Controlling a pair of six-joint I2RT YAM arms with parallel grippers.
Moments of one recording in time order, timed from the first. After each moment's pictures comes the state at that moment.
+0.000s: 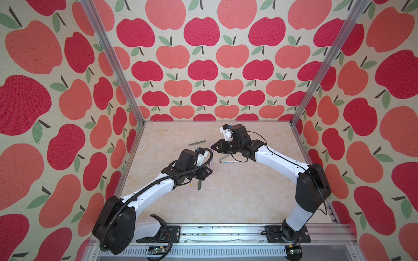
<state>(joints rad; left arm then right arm) -0.55 1.26 0.75 -0.22 0.45 -0.32 0.73 1.73 1.37 -0.26 -0.40 0.66</state>
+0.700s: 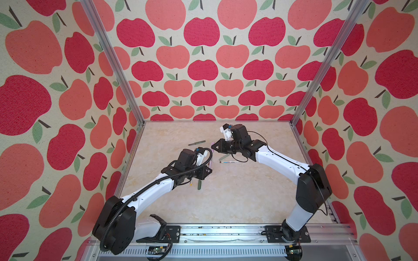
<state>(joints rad) -0.54 1.26 0.75 -0.21 0.45 -0.32 0.73 1.72 1.37 -0.26 -0.40 0.66</state>
